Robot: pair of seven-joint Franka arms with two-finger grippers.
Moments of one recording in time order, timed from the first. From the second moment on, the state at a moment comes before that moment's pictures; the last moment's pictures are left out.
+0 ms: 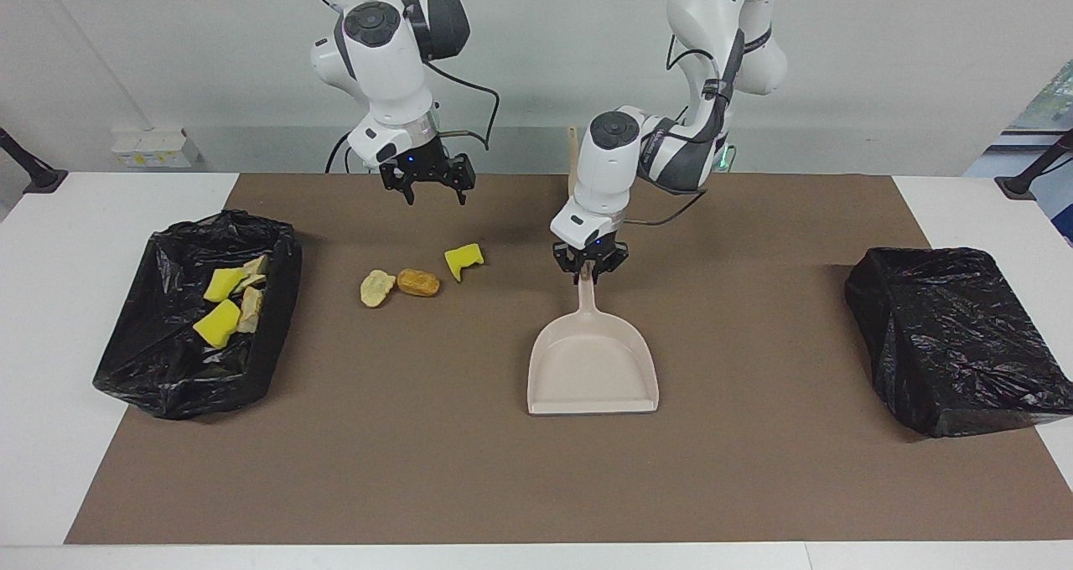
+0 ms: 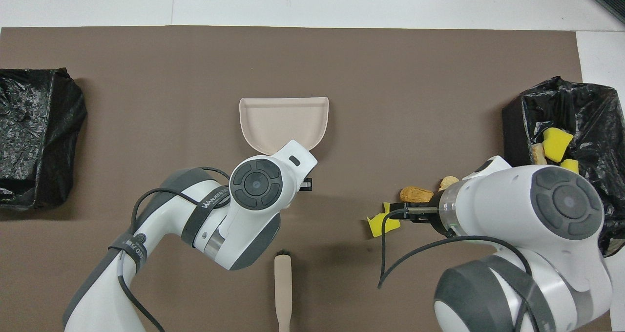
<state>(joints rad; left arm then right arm) -0.67 0.22 0.00 -2.00 0.00 2.30 -0.63 0.39 -0.23 -0.02 -2.17 0.10 1.92 0.40</state>
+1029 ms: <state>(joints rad) -0.39 0.04 0.04 -1.98 0.00 1.90 0.50 0.68 -0.22 -0.02 -2.32 0.14 2.09 0.66</state>
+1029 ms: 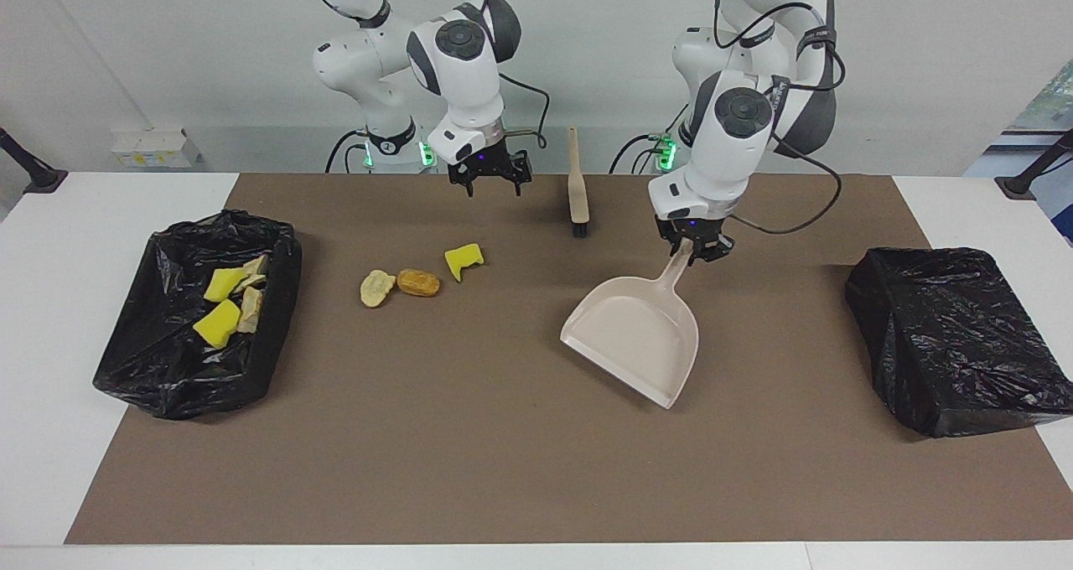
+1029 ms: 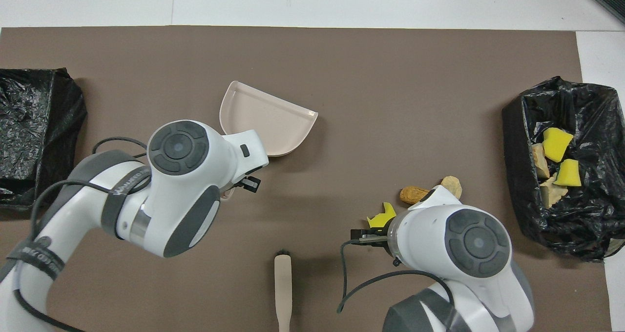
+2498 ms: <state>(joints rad) -0.26 -0.09 0.02 -2.21 0.18 1.90 1.24 1.22 -0.03 -0.01 -2.38 -0.08 2.41 1.56</state>
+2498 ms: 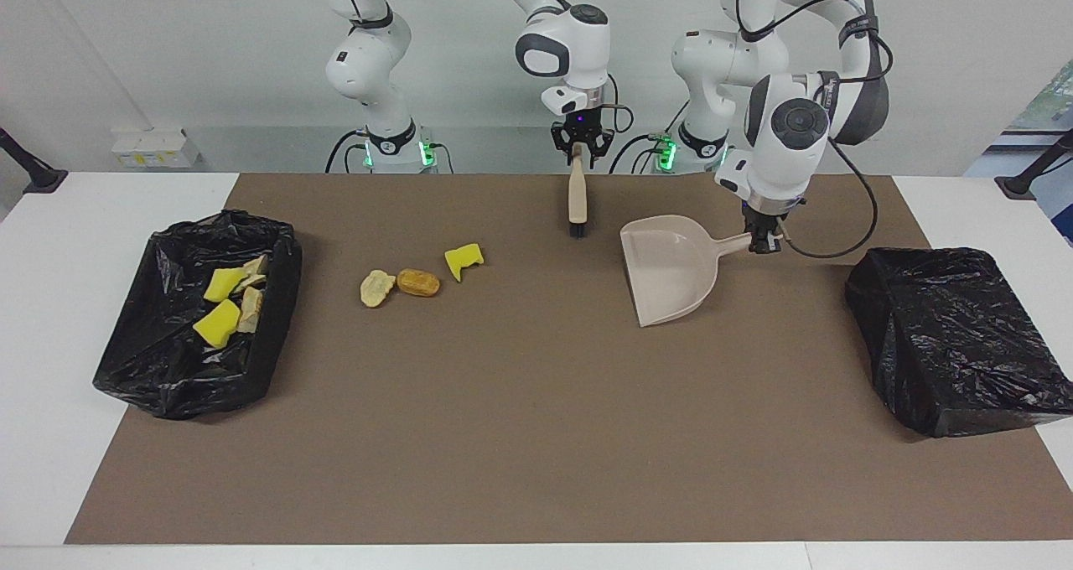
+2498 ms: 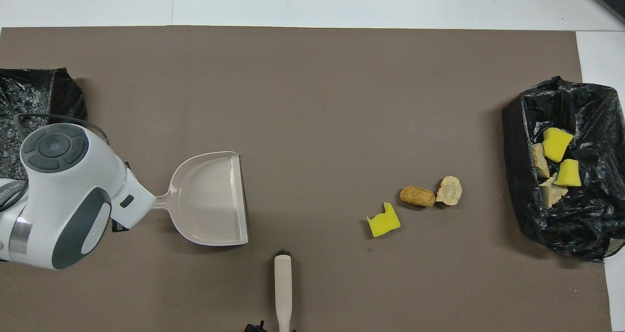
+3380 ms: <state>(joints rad) -0.31 -0.09 0.01 -2.24 0.18 1.92 1.17 0.89 -0.16 -0.04 -2.31 -0.11 2.17 1.08</state>
